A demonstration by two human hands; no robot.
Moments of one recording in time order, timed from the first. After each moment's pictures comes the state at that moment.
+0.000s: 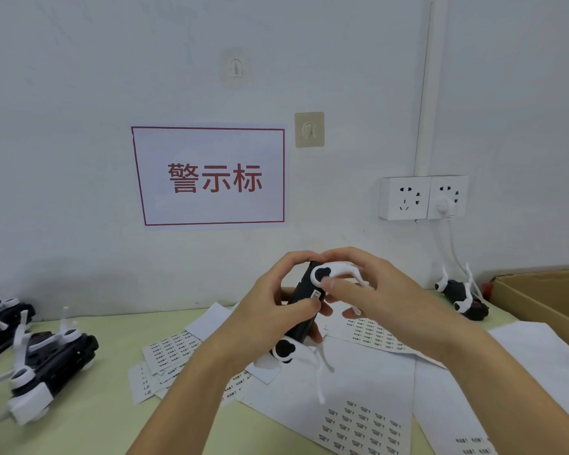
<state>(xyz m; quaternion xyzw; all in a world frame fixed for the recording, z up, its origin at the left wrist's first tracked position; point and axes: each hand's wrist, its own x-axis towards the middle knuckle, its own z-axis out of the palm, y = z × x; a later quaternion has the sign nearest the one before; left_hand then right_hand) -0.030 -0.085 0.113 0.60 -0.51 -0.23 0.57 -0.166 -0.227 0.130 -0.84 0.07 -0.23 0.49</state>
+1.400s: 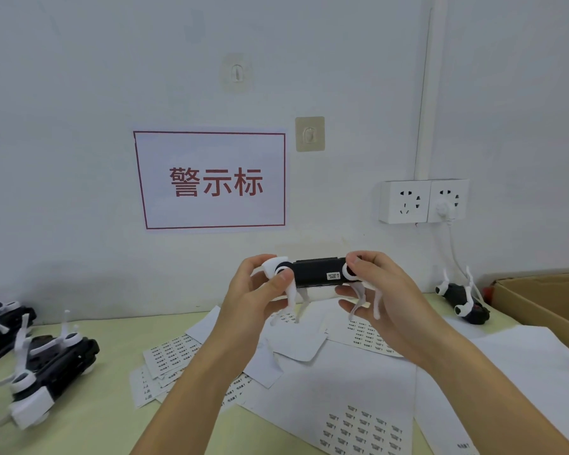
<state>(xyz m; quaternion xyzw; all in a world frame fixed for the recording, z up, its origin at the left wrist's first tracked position) -0.015 -0.095 0.103 0.53 -0.32 -0.19 0.76 -0.147 -0.237 0.115 -0.61 0.13 -0.32 0.72</state>
